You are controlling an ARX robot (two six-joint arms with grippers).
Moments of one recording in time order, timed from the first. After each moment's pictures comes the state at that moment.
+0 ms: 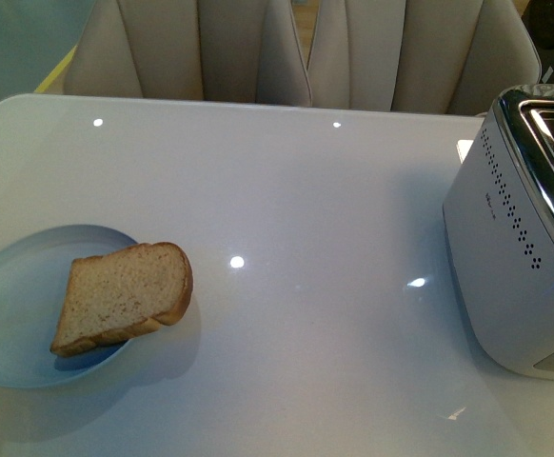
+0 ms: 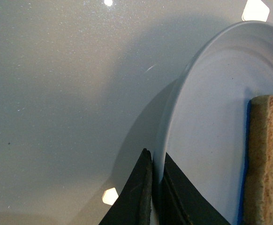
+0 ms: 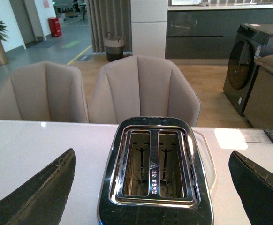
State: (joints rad) left arm 0.41 2.27 0.67 0.59 0.44 -0.09; right arm 0.00 0.00 0.03 0.00 0.00 0.00
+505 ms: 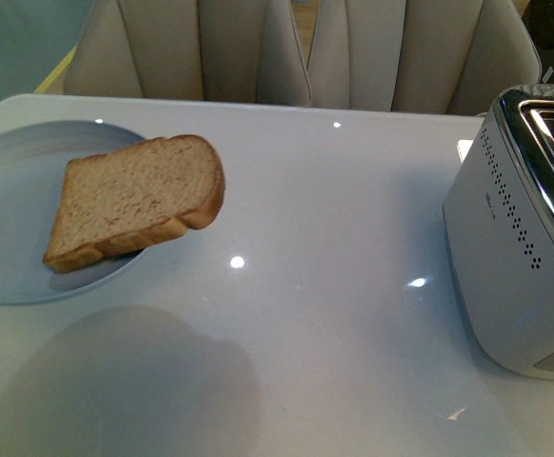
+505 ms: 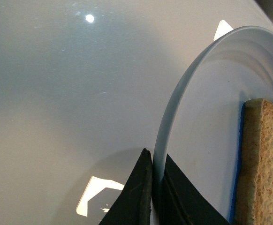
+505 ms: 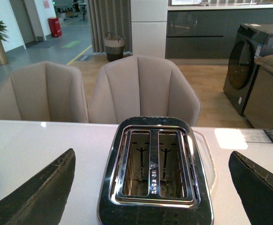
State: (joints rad) left arm 0.25 1.71 0.60 0.24 0.41 -0.32; right arm 0.00 0.00 0.03 0.00 0.00 0.00
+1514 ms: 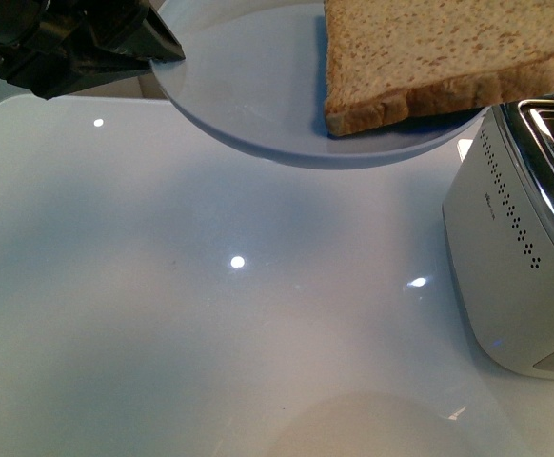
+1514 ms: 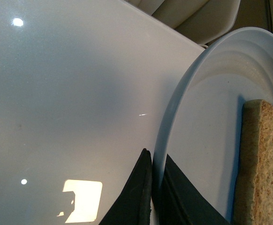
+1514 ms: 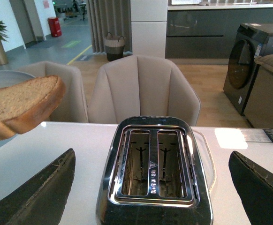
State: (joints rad) left arm -0.37 1.54 0.89 -0.02 0.19 -0.66; right arm 0.00 0.00 0.03 0.00 0.00 0.00
